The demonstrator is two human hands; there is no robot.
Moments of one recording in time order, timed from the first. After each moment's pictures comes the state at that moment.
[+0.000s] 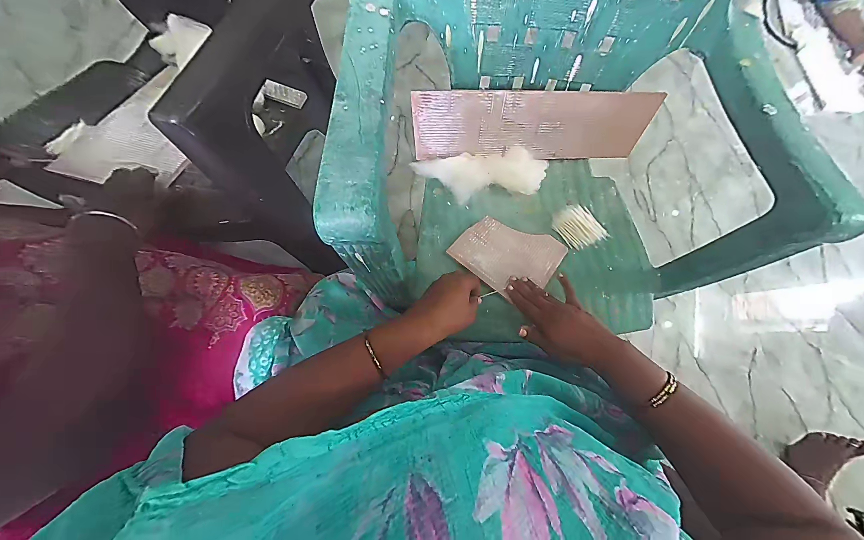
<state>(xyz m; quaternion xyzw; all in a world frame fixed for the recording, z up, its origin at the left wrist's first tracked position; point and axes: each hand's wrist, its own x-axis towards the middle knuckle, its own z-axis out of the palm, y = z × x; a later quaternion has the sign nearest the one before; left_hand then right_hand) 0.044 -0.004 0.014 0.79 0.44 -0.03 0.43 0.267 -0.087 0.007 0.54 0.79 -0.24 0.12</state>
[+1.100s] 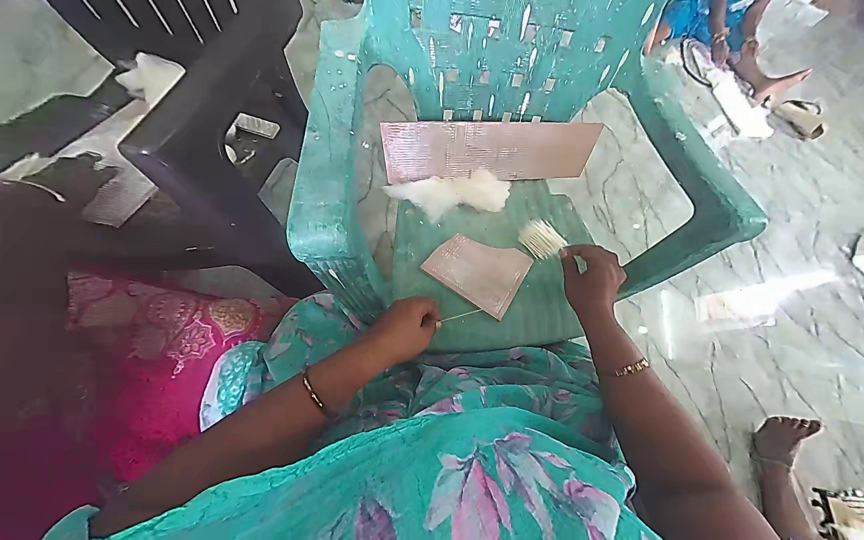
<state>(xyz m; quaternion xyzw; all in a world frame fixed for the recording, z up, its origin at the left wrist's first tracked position) 0.010 -0.014 0.016 0.78 0.44 -0.02 0.44 0.324 -0.065 0.017 0.80 0.53 -0.02 -0.28</state>
